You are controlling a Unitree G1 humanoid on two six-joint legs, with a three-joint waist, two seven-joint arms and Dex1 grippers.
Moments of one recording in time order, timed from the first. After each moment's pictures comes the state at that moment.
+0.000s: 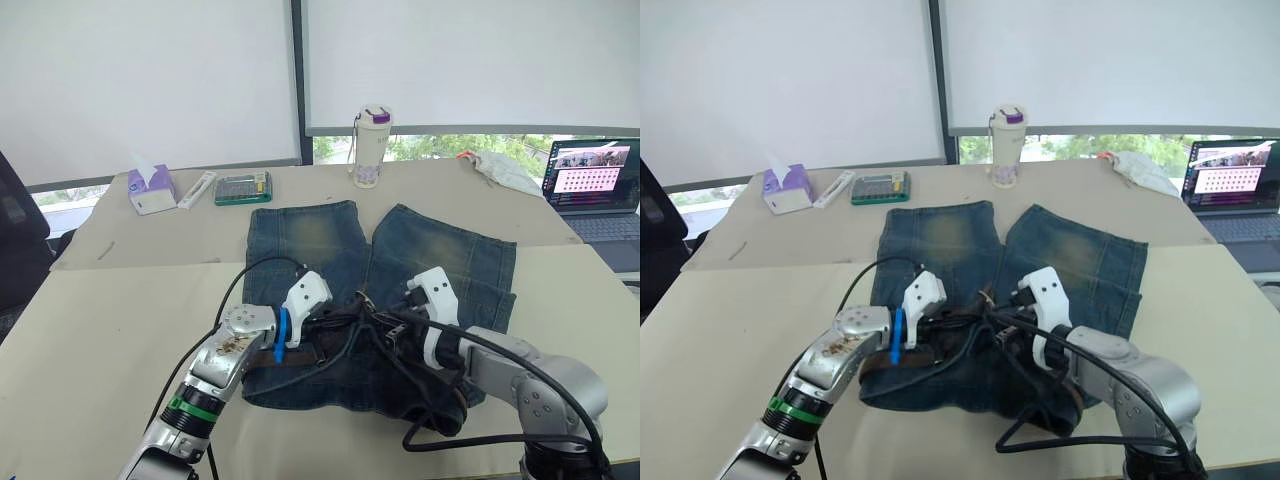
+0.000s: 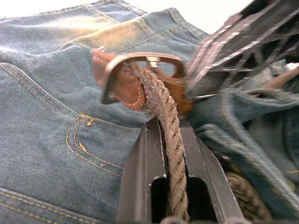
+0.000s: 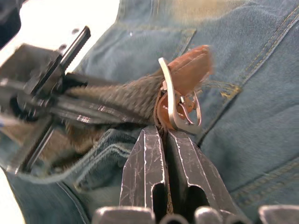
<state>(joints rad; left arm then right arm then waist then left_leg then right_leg) -0.45 0.29 -0.28 0.00 -0.19 0.38 -0.87 -0.25 -0.41 -0.07 -0.69 0.65 1.30 0.31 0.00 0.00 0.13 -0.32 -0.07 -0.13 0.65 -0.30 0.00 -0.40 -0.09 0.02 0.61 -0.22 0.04</state>
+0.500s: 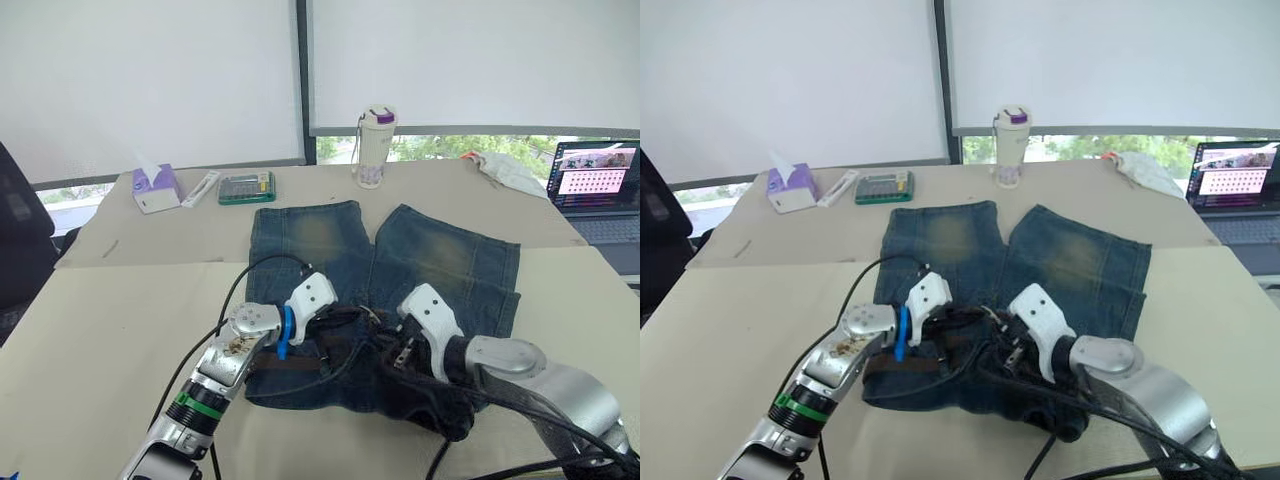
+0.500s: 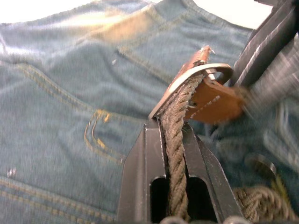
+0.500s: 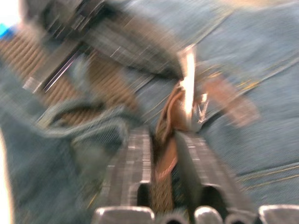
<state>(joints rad) -0.46 0.29 -0.31 0.03 -0.14 0.27 -0.87 -0.17 -0.71 0.08 -0.75 0.55 1.08 0.46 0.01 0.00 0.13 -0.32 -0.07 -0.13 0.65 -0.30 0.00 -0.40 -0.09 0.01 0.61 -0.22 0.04</state>
